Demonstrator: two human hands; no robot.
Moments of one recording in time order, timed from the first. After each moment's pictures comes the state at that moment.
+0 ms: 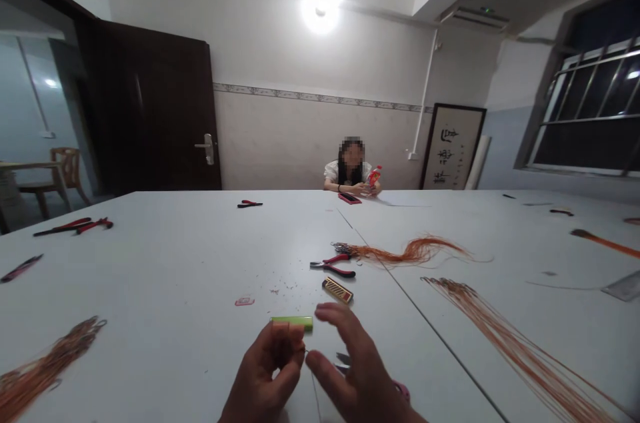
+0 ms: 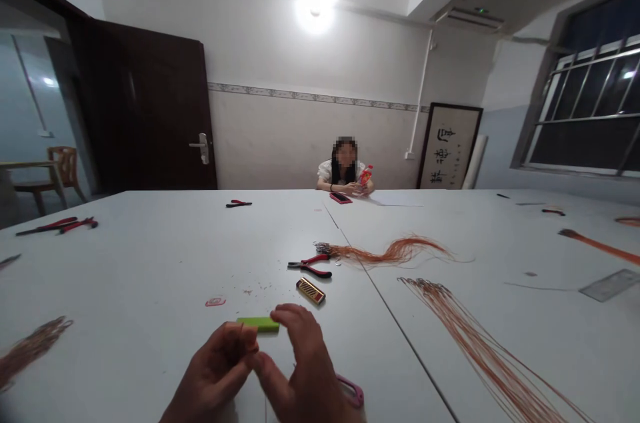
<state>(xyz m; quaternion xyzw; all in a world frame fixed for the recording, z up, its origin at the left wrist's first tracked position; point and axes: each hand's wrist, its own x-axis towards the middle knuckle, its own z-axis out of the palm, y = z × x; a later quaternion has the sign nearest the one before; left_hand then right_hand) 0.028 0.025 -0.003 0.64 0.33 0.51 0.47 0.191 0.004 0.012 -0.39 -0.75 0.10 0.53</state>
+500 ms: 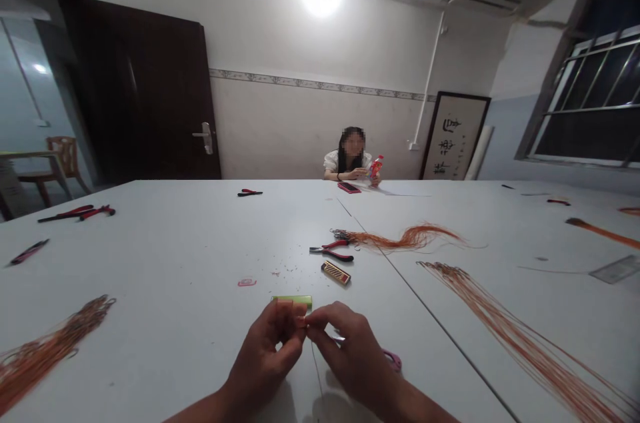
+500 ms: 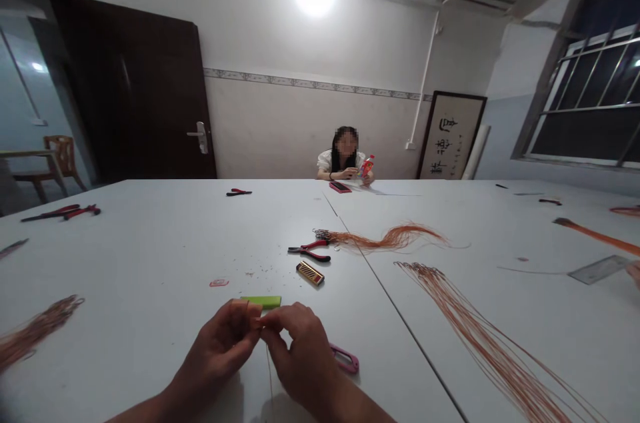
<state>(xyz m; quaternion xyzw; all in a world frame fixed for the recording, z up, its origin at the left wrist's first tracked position) 0.029 0.025 0.002 0.68 0.32 0.48 0.46 0.182 0.000 0.014 -0.41 -0.73 0.16 0.52</state>
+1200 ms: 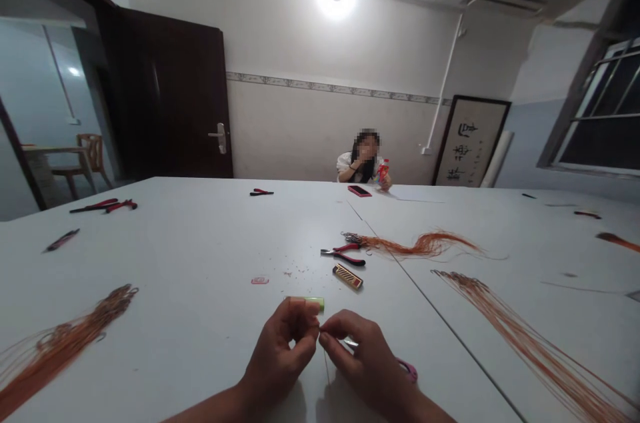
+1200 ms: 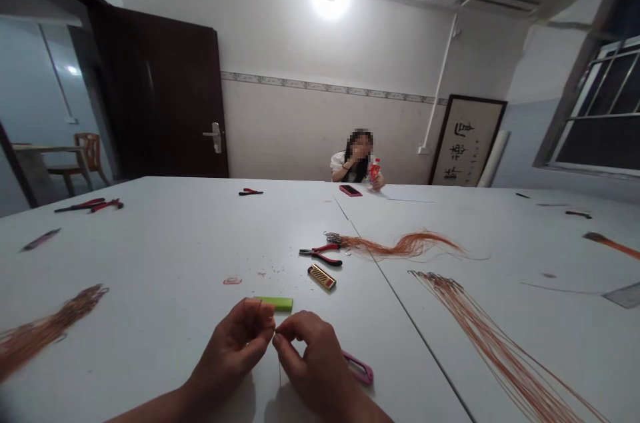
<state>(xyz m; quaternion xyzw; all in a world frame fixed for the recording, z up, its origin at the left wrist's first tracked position) 0.031 0.022 0.003 0.65 0.32 0.51 0.46 0.181 0.000 0.011 -0.45 -0.72 0.26 0.46</state>
